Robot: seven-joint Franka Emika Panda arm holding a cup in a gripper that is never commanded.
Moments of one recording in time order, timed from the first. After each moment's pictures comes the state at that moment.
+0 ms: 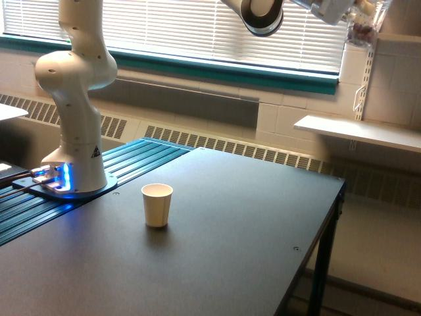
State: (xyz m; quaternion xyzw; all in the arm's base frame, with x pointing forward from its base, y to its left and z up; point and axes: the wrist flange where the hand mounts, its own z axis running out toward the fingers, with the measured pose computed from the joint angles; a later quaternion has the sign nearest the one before) arm 0.600 0.137 0.572 -0.82 0.09 -0.53 0.19
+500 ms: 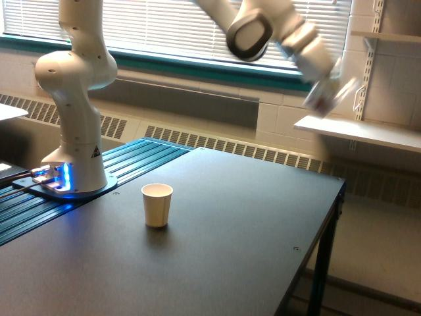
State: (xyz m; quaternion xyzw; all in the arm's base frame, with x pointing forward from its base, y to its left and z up) arm 0.565 0.125 0.408 -0.93 0.14 -0.31 0.11
